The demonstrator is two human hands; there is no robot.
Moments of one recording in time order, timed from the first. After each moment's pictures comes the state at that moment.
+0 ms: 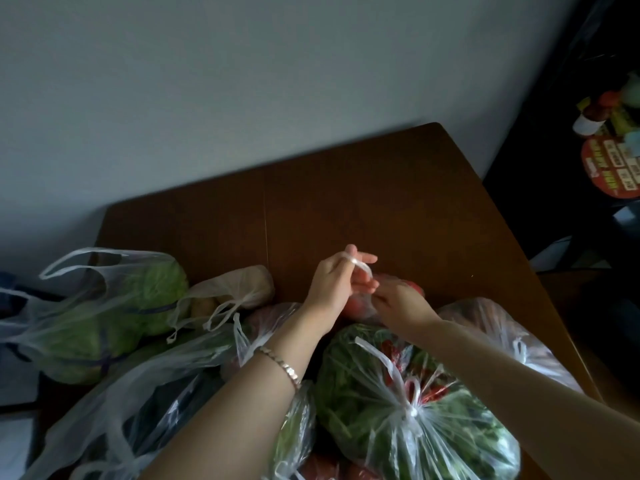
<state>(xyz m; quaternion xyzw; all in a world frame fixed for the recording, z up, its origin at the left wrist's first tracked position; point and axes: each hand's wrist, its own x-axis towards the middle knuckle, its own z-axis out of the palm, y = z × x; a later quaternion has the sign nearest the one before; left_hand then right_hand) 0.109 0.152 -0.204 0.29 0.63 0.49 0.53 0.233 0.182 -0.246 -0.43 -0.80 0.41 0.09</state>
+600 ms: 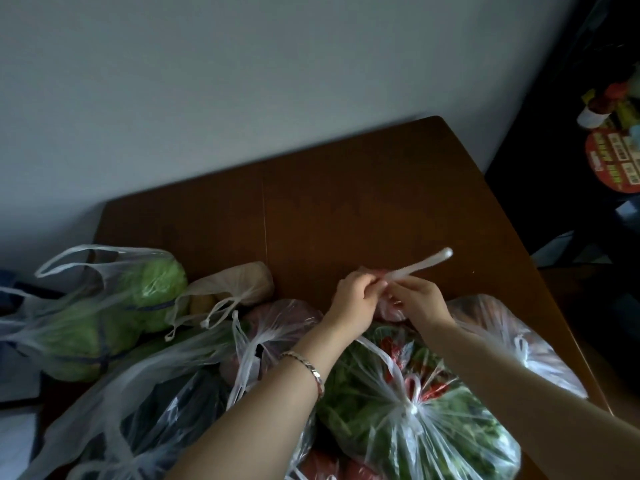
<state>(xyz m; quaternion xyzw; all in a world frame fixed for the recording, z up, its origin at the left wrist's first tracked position) 0.129 0.142 -0.234 0.49 0.75 0.23 0.38 0.243 0.176 -0.241 -0.55 -0.42 0.68 0.25</state>
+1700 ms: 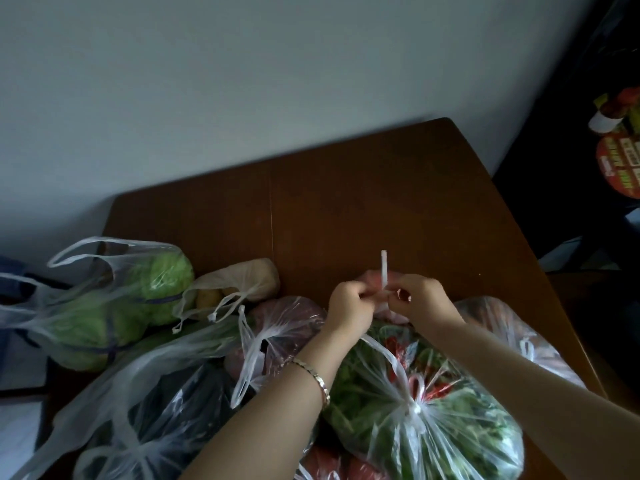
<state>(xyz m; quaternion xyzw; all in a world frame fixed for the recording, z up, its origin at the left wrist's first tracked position) 0.130 0.130 -0.229 0.38 0.78 0.28 0.41 0.249 0.183 -0.238 -0.47 -0.77 0.41 0.13</state>
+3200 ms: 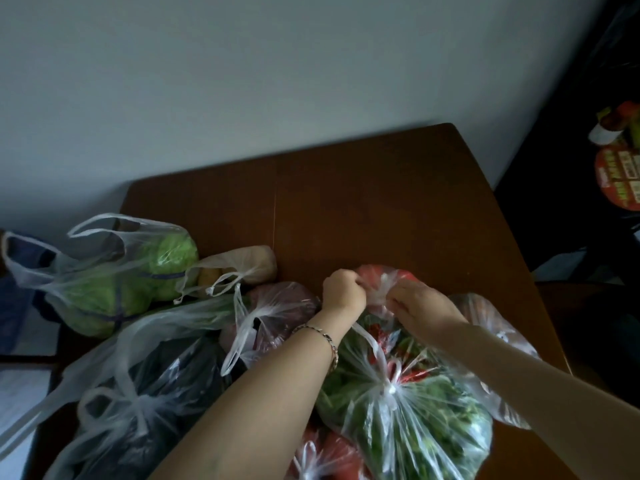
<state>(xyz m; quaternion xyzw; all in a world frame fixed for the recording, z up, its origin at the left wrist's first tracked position) 0.144 0.137 -0.230 0.40 0.85 0.15 0.31 0.287 0.180 -0.245 -0.36 -0.87 0.32 0.04</state>
